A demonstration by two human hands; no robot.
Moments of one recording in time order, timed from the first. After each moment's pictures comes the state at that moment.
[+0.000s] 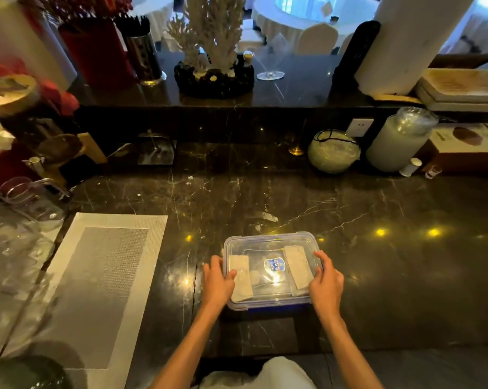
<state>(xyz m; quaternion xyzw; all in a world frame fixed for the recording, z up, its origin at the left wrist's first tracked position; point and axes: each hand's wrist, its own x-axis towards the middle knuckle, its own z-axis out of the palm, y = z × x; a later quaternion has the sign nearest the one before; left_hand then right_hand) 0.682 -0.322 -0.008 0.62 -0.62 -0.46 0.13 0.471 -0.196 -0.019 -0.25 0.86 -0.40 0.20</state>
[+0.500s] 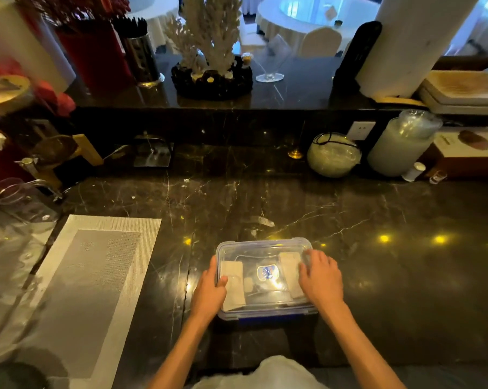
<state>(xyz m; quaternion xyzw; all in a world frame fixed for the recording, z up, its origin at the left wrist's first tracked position) 0.682 -0.322 -0.026 0.59 -0.63 -0.49 0.12 0.436 -0.226 -0.003 -0.43 0.89 -0.12 0.14</state>
